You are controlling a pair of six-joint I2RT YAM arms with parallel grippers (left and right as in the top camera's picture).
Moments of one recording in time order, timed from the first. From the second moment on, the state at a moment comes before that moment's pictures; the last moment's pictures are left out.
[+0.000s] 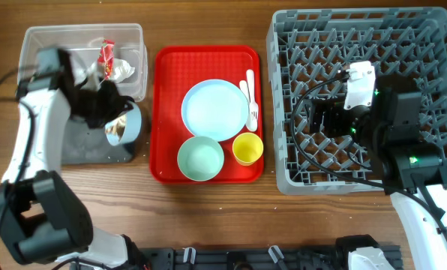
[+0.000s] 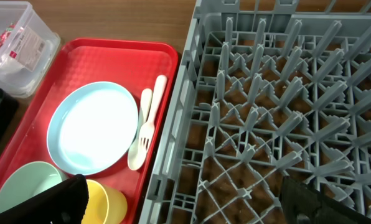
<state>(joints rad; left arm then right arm) 0.29 1.70 1.26 -0.95 0.60 -0.23 0.10 1.06 1.04 -0.70 -0.20 0.02</state>
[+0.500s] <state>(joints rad) 0.77 1.70 0.99 -0.68 1.22 -0.18 0.10 1.06 1.04 -0.70 -0.20 0.02</state>
